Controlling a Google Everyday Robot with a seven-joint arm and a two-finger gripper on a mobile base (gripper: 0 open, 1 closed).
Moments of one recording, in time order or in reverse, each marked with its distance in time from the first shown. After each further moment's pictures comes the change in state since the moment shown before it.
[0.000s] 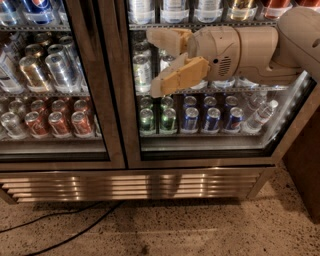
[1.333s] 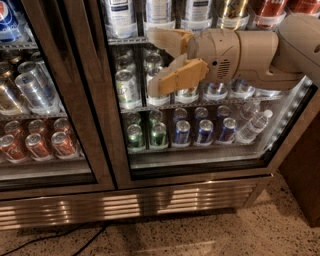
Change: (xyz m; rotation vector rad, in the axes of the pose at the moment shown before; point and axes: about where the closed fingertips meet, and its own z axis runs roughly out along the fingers) arm 0.000 -0.002 -0.002 0.043 -0.024 -0.006
